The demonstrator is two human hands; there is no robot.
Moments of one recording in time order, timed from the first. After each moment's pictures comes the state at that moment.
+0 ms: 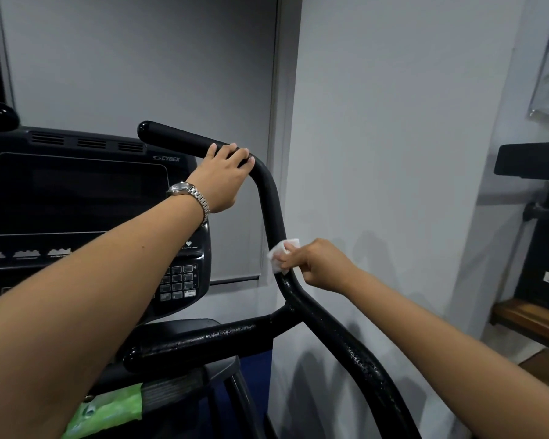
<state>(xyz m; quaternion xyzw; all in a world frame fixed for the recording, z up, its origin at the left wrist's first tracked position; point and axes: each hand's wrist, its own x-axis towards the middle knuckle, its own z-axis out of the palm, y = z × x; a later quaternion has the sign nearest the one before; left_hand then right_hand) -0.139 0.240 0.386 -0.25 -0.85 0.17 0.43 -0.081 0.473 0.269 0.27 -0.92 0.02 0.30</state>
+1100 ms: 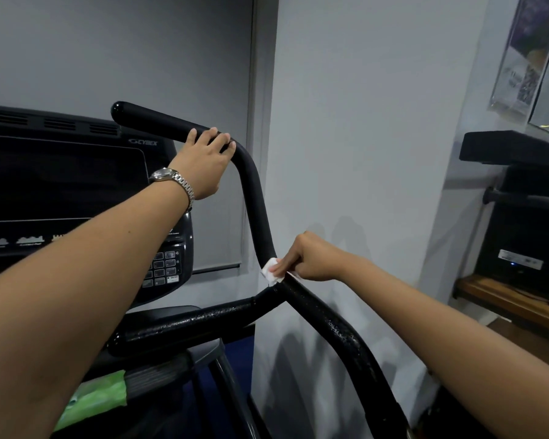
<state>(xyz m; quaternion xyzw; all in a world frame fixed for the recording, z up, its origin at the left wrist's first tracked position) -0.139 0.242 0.382 -0.25 -0.86 0.17 0.42 -0.039 0.472 0.278 0.20 -0.96 0.12 0.12</state>
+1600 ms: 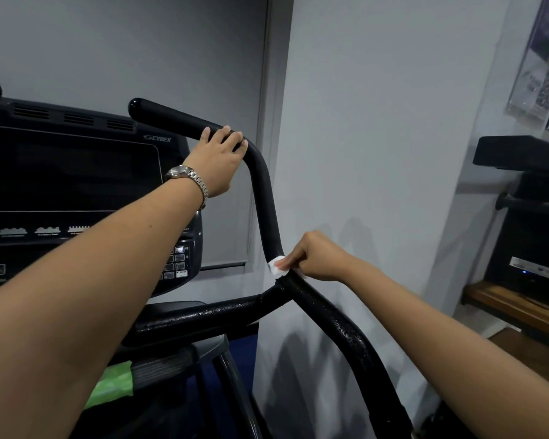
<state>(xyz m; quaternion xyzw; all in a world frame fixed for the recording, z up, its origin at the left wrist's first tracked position) -0.138 0.242 0.380 -0.24 -0.86 0.16 0.42 -0.040 0.464 0.275 0.13 -0.97 0.17 0.13</state>
